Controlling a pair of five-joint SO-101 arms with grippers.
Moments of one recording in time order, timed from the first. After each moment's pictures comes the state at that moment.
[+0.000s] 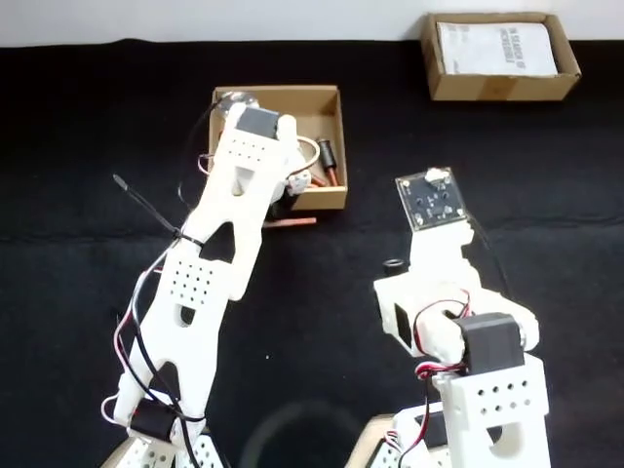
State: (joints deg) left arm 10.1 64.1 -69.8 100.2 53.1; right arm -18.6 -58.3 38.1 83.5 3.6
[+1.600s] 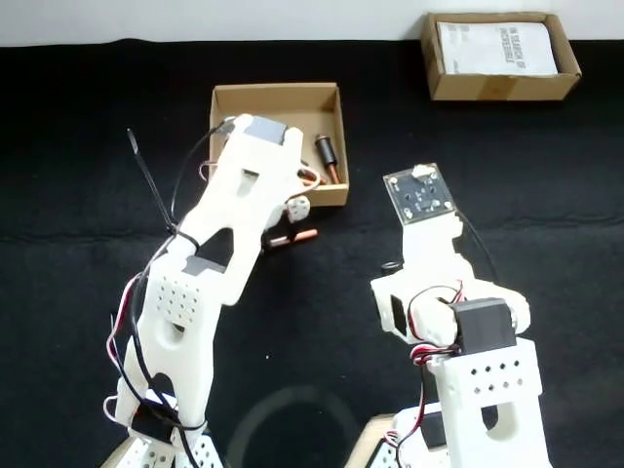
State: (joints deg) left arm 12.7 51.2 -38.9 100.4 53.2; right arm -18.6 -53.9 38.1 83.1 6.4
